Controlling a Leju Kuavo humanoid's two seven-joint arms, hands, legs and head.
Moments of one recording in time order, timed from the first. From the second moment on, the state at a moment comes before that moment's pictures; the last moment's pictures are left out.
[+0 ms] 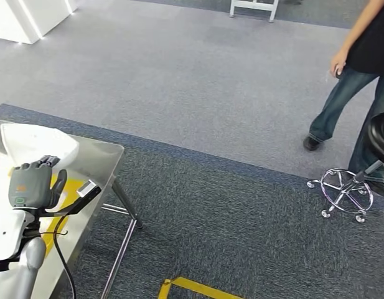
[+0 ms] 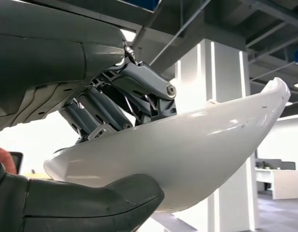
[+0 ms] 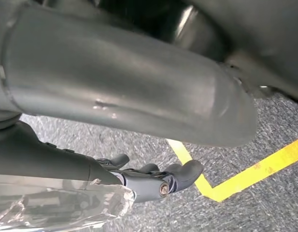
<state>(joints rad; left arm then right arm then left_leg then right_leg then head) -0.05 0.12 -0.14 -1.64 -1.27 0.19 0.03 -0.05 0.29 -0.93 -0.18 1.55 -0.21 -0.17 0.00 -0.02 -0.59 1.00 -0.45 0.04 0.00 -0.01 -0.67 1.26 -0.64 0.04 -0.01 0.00</state>
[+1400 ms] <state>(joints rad) -0.06 0.11 -0.13 -1.60 -1.30 0.19 0.03 -0.05 0.29 -0.92 -0.18 1.52 -0.20 -0.17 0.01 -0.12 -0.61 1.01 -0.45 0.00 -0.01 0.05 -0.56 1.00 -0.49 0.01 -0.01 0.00</state>
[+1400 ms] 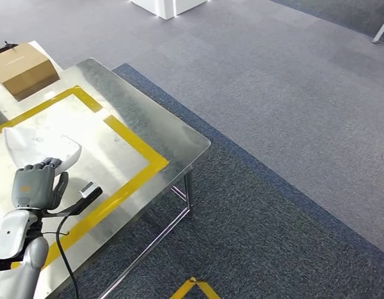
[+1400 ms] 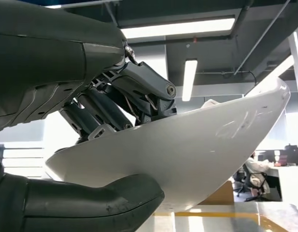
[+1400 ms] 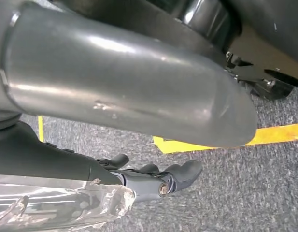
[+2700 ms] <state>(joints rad) -0.06 0.11 -0.12 -1.58 -1.35 0.18 0.02 -0.05 0.30 -0.91 -0.18 1.53 -0.19 -0.17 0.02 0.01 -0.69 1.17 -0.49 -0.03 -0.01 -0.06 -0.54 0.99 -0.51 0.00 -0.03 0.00</state>
